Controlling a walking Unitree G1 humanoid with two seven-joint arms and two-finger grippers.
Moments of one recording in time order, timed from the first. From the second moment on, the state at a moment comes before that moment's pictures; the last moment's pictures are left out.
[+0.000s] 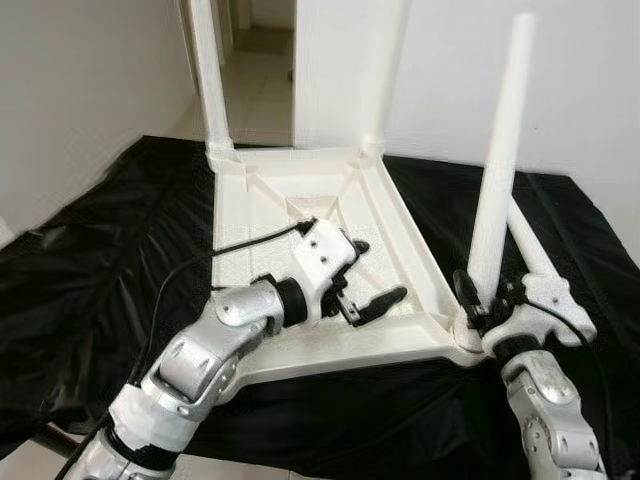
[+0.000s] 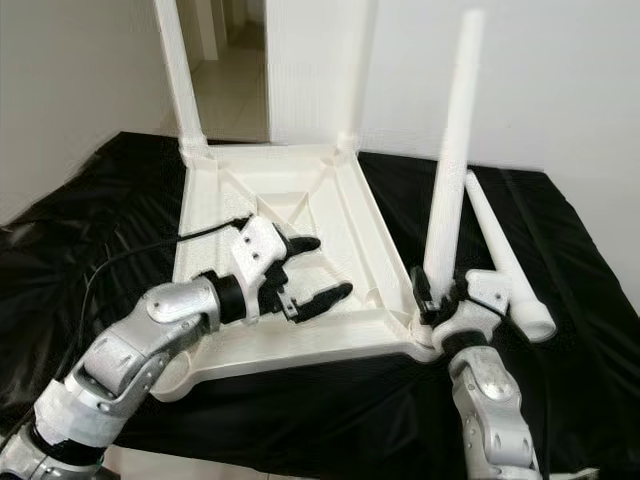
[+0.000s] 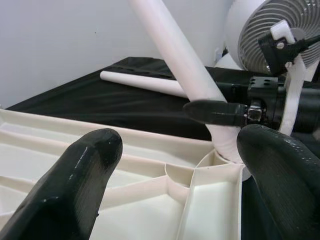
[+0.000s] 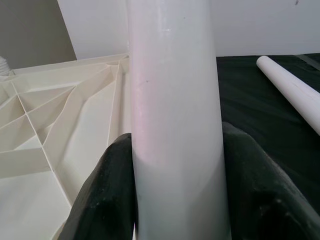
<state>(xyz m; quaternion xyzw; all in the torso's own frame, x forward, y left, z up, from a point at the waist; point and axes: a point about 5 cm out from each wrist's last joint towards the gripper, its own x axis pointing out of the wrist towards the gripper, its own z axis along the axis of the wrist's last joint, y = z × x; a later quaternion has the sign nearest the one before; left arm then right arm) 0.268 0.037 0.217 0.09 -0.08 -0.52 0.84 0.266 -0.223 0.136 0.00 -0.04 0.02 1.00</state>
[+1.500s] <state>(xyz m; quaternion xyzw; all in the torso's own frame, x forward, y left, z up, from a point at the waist) 0.269 0.039 0.221 0.09 -0.08 -0.52 0.85 0.247 -0.214 0.161 -0.05 -0.13 0.06 0.99</state>
